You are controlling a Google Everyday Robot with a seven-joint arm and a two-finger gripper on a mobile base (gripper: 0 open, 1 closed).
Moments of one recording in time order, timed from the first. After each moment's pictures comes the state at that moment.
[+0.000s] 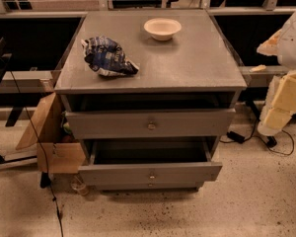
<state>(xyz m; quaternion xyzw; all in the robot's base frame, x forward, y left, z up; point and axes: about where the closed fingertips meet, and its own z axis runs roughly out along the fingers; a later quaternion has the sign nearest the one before) 0.438 -0.216 0.978 -0.60 0.78 -0.04 0.16</state>
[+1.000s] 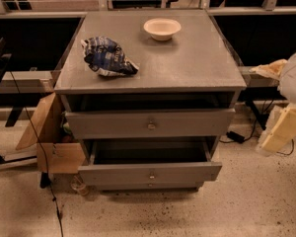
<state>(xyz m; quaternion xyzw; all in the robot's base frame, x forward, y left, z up) 0.437 -0.226 0.927 -0.61 0.76 -0.01 0.22</state>
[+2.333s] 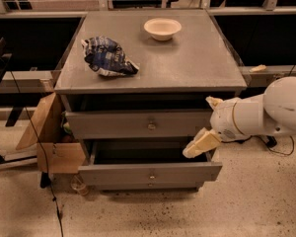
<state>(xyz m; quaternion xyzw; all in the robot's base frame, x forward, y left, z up) 0.526 -0.147 0.778 -0.51 0.77 0.08 0.37</state>
